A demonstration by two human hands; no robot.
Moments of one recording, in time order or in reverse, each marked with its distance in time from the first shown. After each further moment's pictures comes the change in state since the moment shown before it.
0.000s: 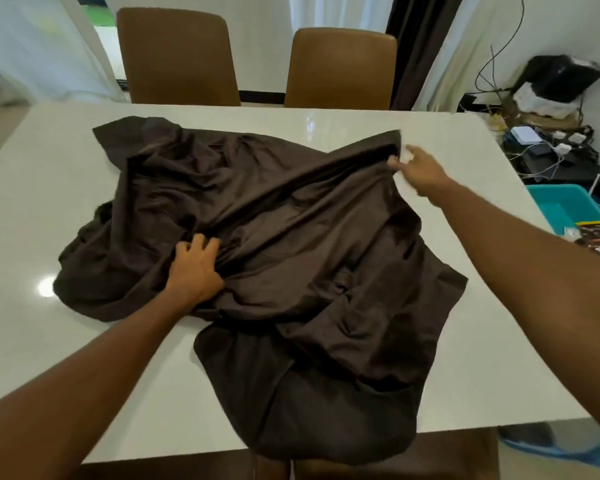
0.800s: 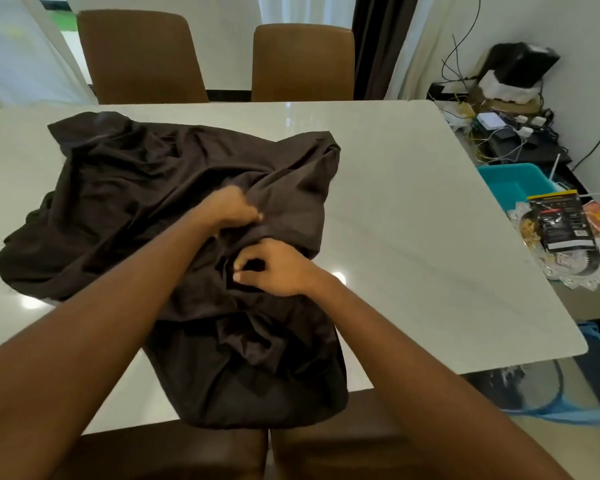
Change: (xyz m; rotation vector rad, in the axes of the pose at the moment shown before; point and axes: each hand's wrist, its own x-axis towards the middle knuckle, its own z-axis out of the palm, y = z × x) left_hand -0.005 0.155 -0.108 -0.387 -0.182 -0.032; right_hand -0.204 -0.018 0.119 -0.068 -0.496 -0.658
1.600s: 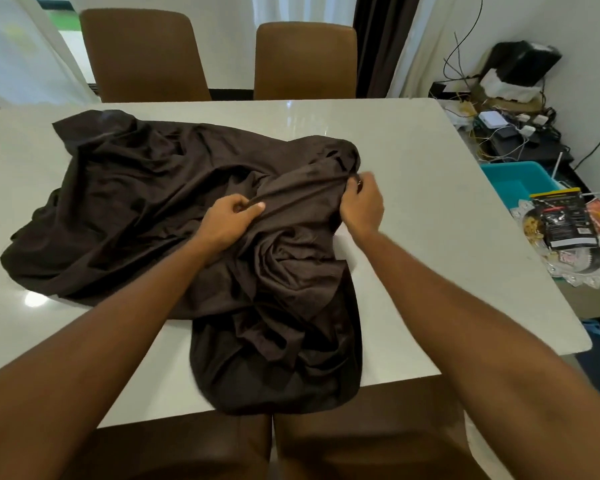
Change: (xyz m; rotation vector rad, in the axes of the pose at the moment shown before) left_hand -0.009 -0.040 0.031 -0.449 0.212 0.201; right_hand 0.015 0.091 -0.075 0.206 1.013 0.629
